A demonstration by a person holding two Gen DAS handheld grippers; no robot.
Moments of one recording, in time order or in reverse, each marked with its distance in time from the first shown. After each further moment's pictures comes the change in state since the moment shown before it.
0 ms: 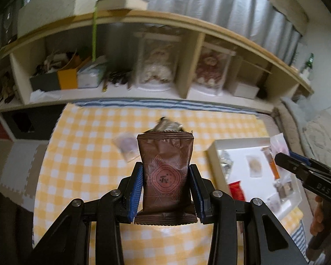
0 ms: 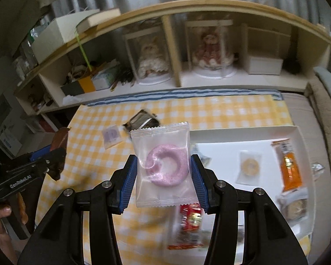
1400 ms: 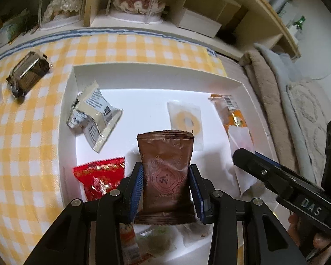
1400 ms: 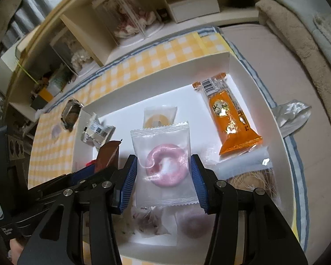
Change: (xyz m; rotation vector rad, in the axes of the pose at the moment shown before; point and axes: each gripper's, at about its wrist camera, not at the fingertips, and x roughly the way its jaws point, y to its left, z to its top) left arm 0.247 -0.181 -0.003 -0.019 0.301 -0.183; right arm 0.030 -0.196 -0.059 0.285 0.152 -0.001
